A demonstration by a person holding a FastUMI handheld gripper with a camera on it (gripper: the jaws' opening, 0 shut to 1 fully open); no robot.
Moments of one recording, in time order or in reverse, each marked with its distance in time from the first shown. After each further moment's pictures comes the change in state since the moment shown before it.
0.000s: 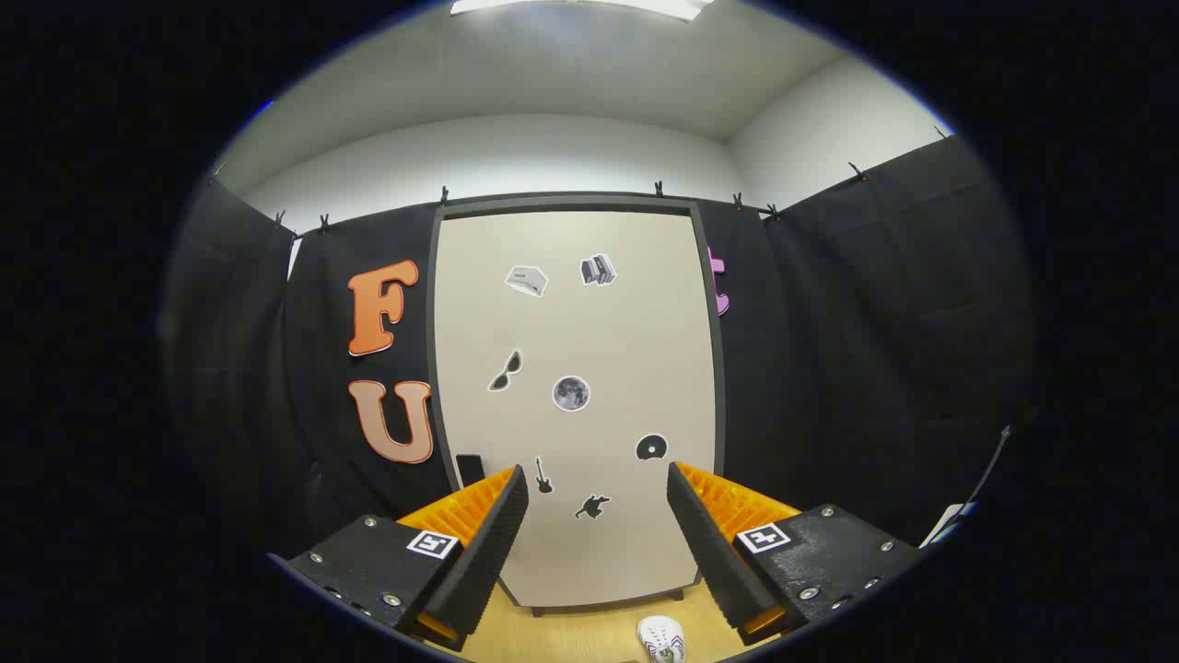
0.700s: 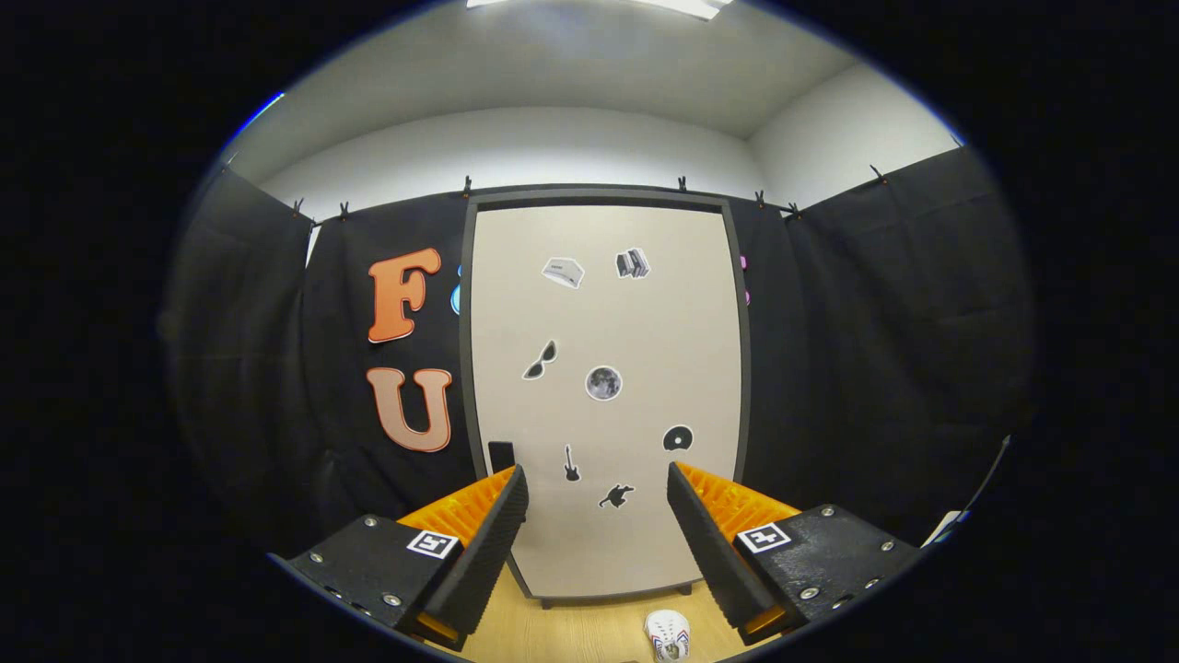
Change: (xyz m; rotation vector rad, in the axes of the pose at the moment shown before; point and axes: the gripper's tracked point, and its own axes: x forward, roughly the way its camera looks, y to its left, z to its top) arm -0.013 0.028 -0.002 -0.038 0.025 0.041
